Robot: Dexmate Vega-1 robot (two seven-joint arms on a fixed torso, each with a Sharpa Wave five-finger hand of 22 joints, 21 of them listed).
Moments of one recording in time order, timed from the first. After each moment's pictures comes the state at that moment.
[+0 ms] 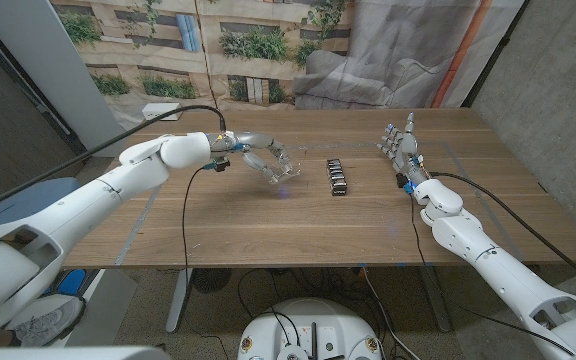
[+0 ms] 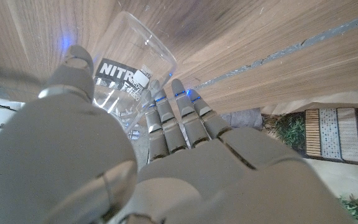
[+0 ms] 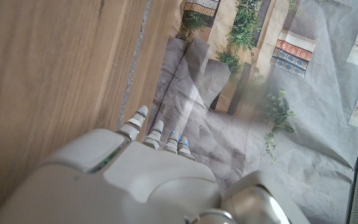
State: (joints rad) left arm 0.52 0.82 0.65 -1.48 0.27 -0.41 -0.35; left_hand 0.89 -0.08 0.39 -0.16 0.22 0.52 -0.02 0.61 0.21 0.68 -0.09 0.38 0.44 0.54 -0.05 0.33 0.22 0.34 -0.04 0.21 0.17; right arm -0.84 -0.51 -0.37 -1.30 0.65 0.29 0.03; right_hand -0.02 0.06 -0.27 0.19 0.33 -0.14 -0.05 0.22 0.34 -0.13 -0.09 0.22 0.41 -0.11 -0.04 0.25 0.55 0.05 0.10 0.25 0.20
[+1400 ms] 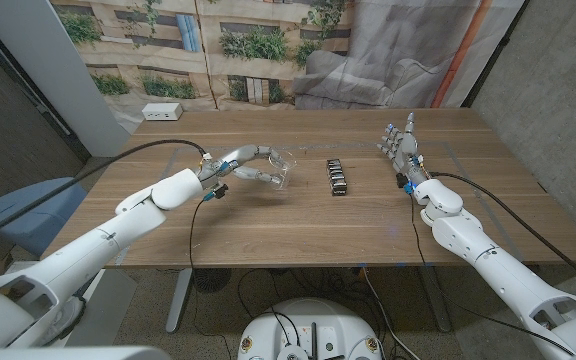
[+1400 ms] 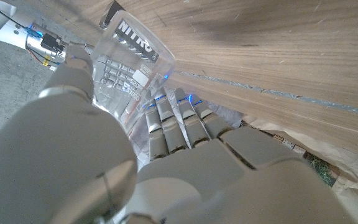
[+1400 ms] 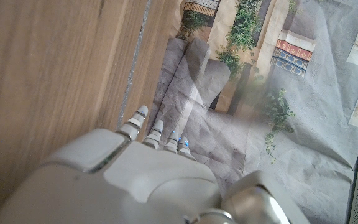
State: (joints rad) left arm 0.76 0.77 0.55 -1.41 0.00 -0.50 -0.14; left_hand 0.89 -0.08 0.38 -0.16 0.21 0.53 -0.01 0.61 0.20 0.69 -0.12 0.30 0.41 0.45 -0.04 0.22 0.18 0.27 -0.04 0.19 0.17; right arm -0.84 -0.51 -0.37 -1.30 0.65 0.29 0.03; right_hand -0.02 0.06 -0.27 0.19 0.33 -0.14 -0.05 0.22 0.33 -0.13 -0.09 0.22 0.41 -0.11 -0.04 0.25 0.55 0.05 0.10 0.25 0.20
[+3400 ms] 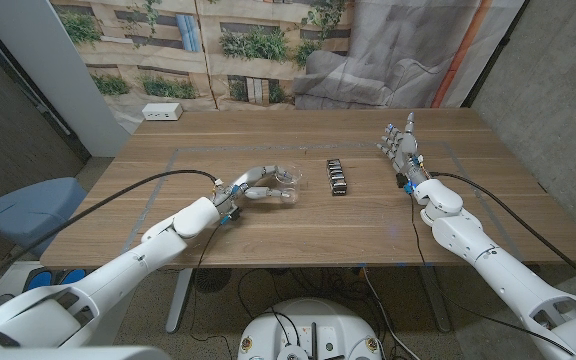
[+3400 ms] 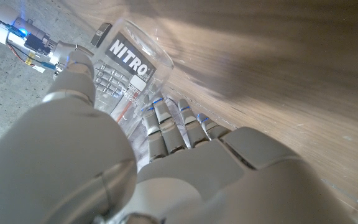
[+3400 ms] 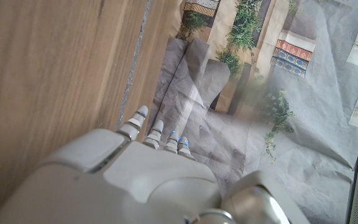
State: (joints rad) left arm 0.76 0.62 0.62 -1.16 0.00 -0.62 -0.05; left_hand 0.86 -0.04 0.37 -0.17 0.21 0.48 -0.06 0.61 0.18 0.68 -0.18 0.22 0.37 0.30 -0.04 0.18 0.18 -0.01 -0.02 0.18 0.17; right arm -0.84 -0.51 -0.37 -1.30 0.65 0.29 0.03; right_hand -0.02 0.06 -0.27 0.19 0.33 -0.14 -0.05 0.22 0.34 -0.13 -0.09 0.22 0.41 -0.11 -0.04 0.25 0.55 0.05 0.10 0.25 0.20
